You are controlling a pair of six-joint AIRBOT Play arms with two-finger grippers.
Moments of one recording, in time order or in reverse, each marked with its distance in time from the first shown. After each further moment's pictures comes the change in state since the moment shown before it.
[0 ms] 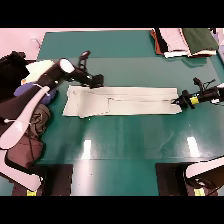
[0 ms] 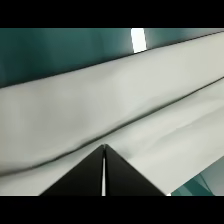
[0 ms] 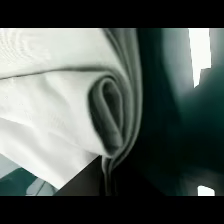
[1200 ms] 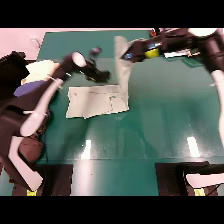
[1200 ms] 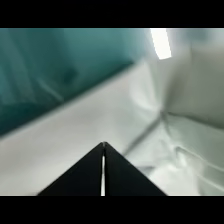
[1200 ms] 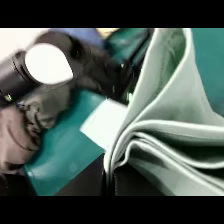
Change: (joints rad) left arm 0.042 -0.148 0.335 0.171 -0.182 -0.068; right arm 0.819 0.180 0.588 0.138 -0.135 0.189
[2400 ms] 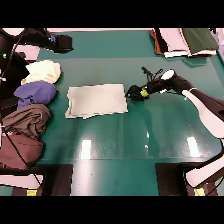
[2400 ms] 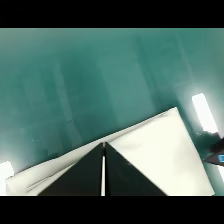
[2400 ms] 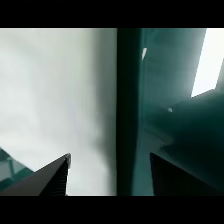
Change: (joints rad) left arm 0.143 0.332 0.031 0.096 -0.080 0.104; right arm -0.140 -0.208 -0.512 0.024 -0.171 -0.008
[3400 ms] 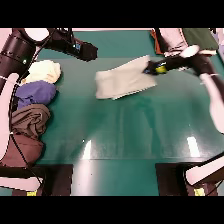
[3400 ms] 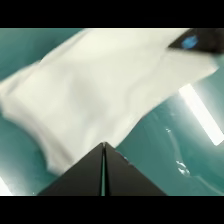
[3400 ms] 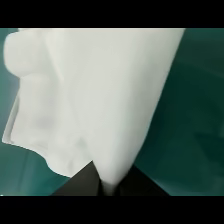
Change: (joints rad) left arm -0.192 -0.006 0.000 -0.040 -0.010 0.048; right arm -0.216 0.040 0.348 -0.217 0.067 -0.023
